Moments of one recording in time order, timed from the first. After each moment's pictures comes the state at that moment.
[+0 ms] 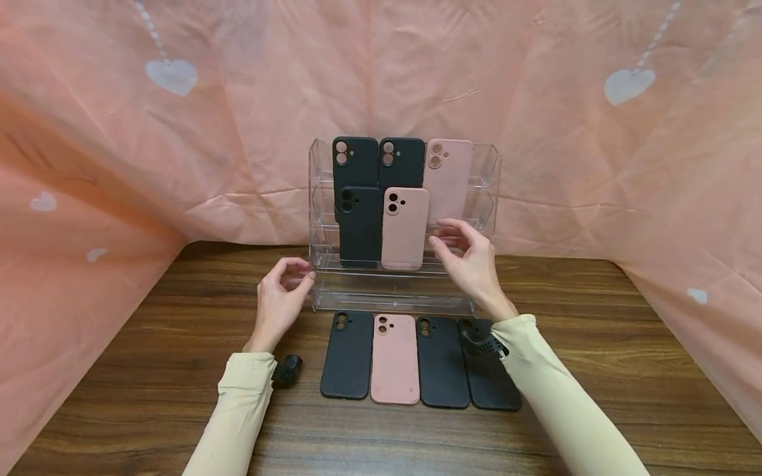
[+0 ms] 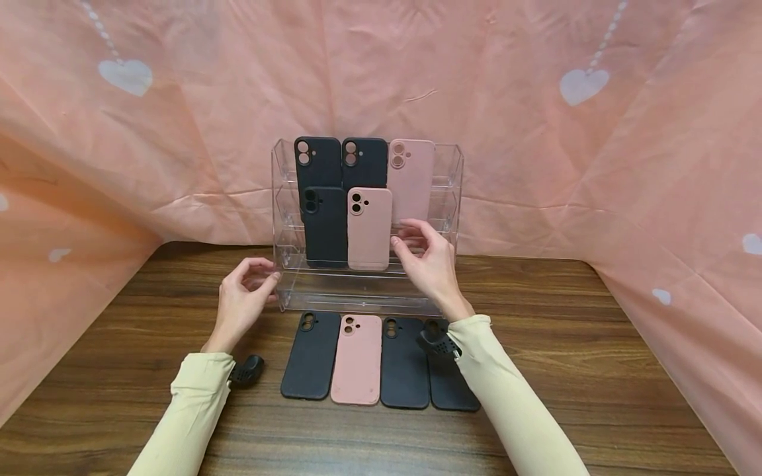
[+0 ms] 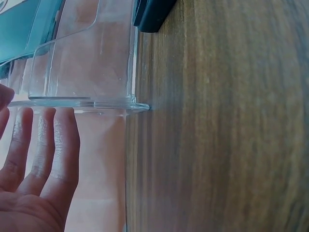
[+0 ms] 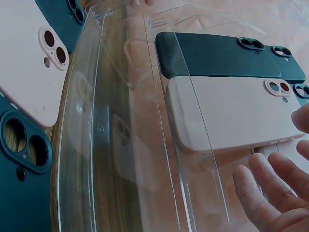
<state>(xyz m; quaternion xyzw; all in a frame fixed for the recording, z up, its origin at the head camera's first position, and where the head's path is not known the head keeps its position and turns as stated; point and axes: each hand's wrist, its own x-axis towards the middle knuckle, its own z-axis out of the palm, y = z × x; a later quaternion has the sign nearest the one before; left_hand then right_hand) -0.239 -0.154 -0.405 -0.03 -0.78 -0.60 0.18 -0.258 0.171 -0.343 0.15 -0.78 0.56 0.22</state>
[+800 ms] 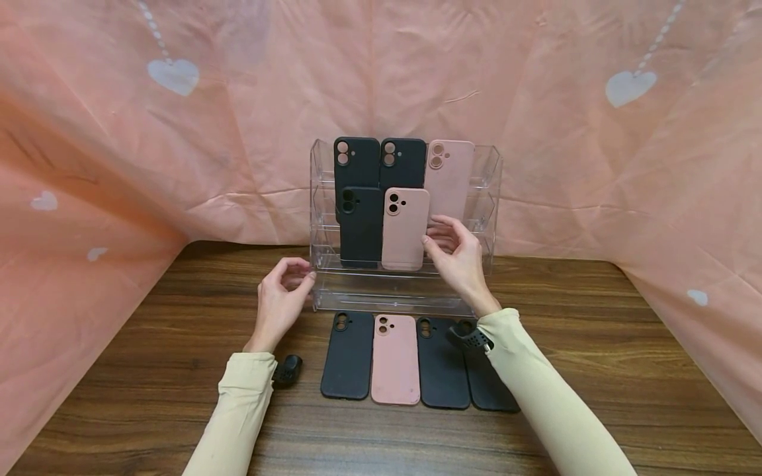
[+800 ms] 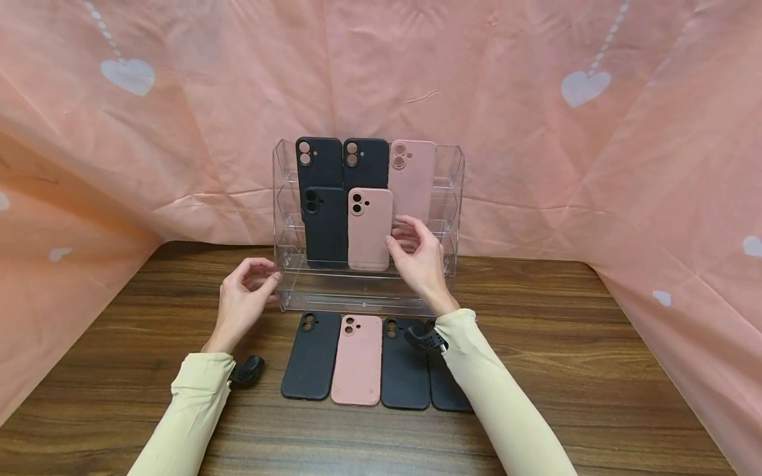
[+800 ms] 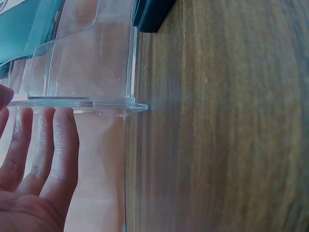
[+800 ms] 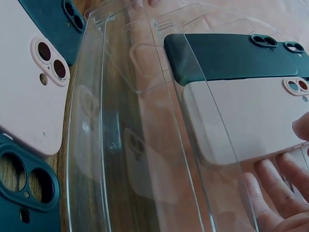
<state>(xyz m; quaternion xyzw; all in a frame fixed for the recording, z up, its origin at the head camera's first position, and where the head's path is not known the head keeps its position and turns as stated) -0.238 -0.153 -0.405 -0.03 -0.78 -0.60 0.18 -0.254 0.146 -0.332 0.13 -0.77 0.59 0.21</state>
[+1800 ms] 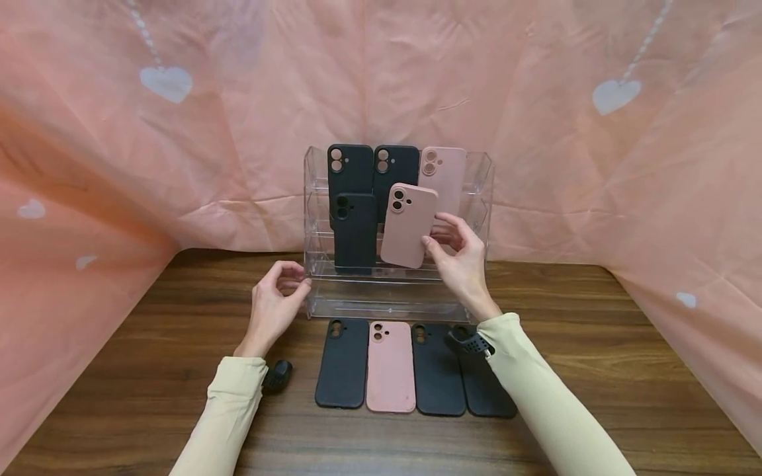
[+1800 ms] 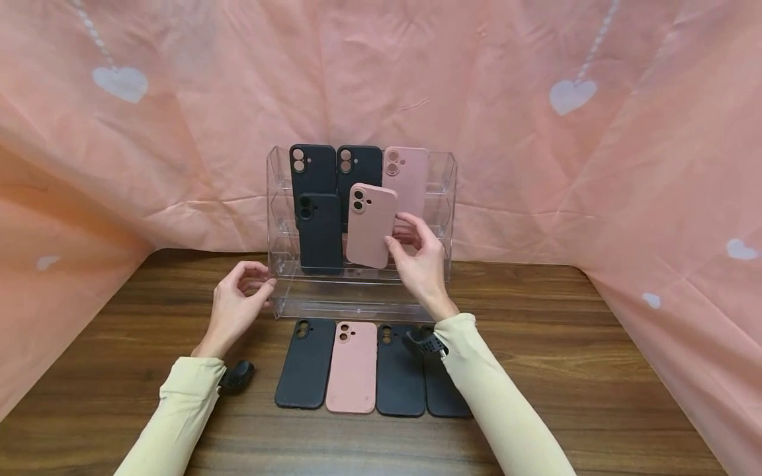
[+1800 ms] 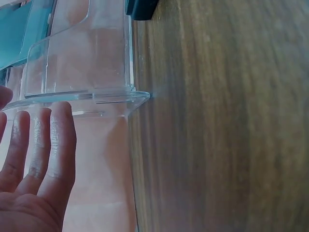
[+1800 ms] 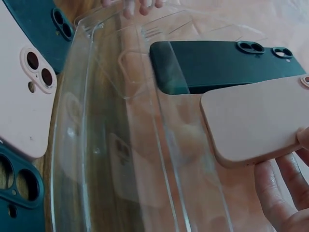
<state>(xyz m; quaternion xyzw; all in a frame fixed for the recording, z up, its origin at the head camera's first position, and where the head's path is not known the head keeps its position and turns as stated) -0.241 -0.156 -0.403 -0.06 -0.80 -0.57 0.18 -0.268 0.158 -0.343 0.16 -0.72 0.61 0.28</state>
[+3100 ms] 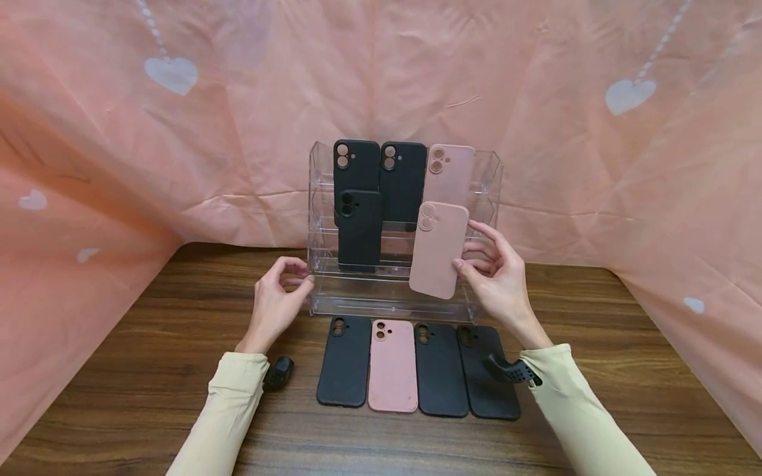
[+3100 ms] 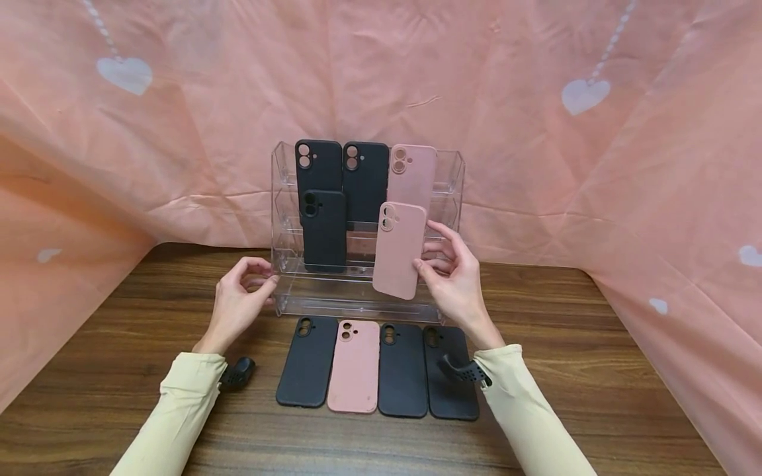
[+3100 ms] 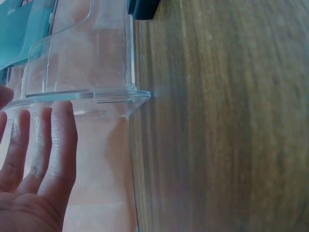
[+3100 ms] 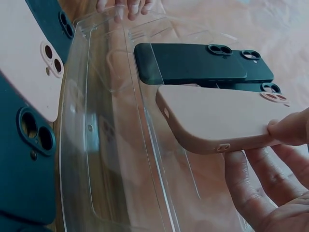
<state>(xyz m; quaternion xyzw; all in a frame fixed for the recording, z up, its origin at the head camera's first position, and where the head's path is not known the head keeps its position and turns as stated) -0.242 -0.157 -0.403 -0.08 -0.80 -0.57 0.19 -0.228 0.201 -0.339 0.20 -0.73 0.62 0.21</state>
